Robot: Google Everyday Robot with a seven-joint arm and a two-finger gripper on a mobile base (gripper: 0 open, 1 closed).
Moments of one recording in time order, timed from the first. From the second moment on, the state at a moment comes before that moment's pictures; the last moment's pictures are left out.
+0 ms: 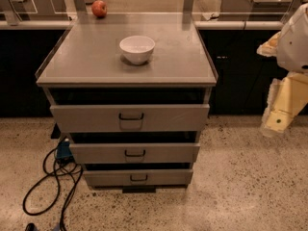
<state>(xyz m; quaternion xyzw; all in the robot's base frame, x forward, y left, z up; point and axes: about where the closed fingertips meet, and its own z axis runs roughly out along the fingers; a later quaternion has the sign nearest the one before) 0.438 -0.217 0.976 -0.60 0.78 -0.03 0.16</state>
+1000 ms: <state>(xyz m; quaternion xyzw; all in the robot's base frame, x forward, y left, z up) 0.433 -0.211 0.950 -0.62 0.75 -0.01 0.21</state>
